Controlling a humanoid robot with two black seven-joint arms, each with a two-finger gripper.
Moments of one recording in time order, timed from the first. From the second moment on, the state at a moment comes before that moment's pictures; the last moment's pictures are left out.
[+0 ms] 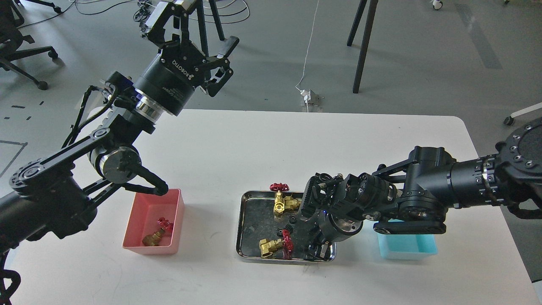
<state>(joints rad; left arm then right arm) -0.72 0.49 -0.63 -1.41 0.22 -0.16 -0.49 1.34 -0.10 -0.64 1.20 -1.58 0.33 0.15</state>
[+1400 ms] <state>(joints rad) -0.72 0.41 -0.63 -1.41 0.22 -0.17 -0.49 1.46 -0.81 -0.63 1.50 -1.58 0.34 0.17</state>
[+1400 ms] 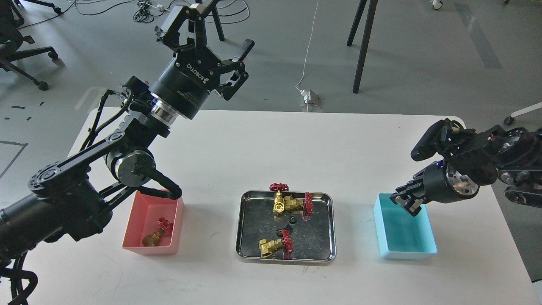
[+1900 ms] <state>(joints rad) -0.81 0.43 -0.61 -1.35 0.22 -0.18 -0.49 1.36 -0.83 -0.40 1.41 -1.29 0.34 0.17</state>
